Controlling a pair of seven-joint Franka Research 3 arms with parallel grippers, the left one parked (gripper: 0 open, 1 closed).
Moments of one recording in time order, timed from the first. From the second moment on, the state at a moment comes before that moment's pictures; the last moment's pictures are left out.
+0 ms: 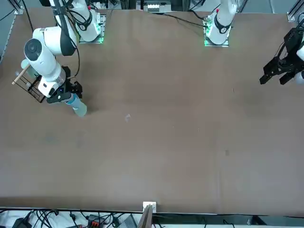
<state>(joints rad) -0.16 -0.02 0.24 -2.36 -0.07 2.41 -0.12</state>
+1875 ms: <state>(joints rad) -0.16 -0.04 0.22 -1.85 0.06 1.87 -0.11</state>
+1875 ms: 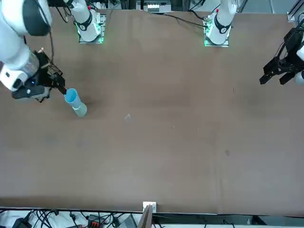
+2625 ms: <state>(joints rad) -0.06 -0.04 0.05 -1.65 0.06 1.72 -0.08</state>
